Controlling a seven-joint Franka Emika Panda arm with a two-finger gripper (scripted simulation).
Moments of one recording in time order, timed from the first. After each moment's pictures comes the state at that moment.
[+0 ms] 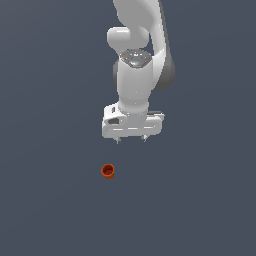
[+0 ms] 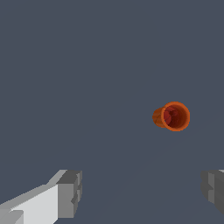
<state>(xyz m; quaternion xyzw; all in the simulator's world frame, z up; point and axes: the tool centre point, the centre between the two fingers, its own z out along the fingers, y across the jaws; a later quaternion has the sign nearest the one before) 0.034 0.012 0.197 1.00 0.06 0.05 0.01</state>
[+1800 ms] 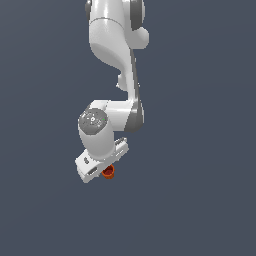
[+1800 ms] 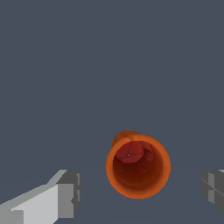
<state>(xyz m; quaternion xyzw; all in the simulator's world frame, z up) 0.097 -0.083 0.091 0.94 0.35 0.00 0.00</state>
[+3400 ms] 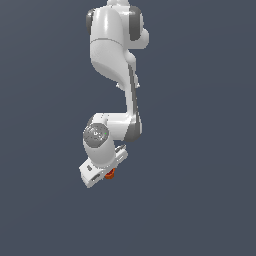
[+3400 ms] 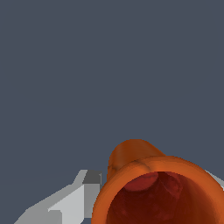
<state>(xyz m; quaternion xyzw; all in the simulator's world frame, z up) 0.098 -0.086 0.038 0.93 0.36 0.00 0.00</state>
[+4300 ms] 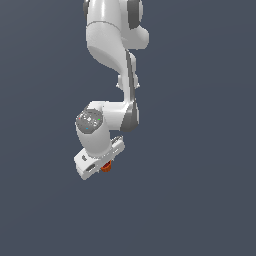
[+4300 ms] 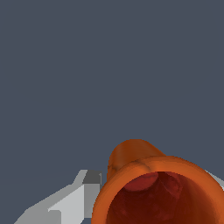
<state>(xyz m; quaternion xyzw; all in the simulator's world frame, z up) 0.079 -0.098 0.074 0.93 0.36 0.00 0.00</state>
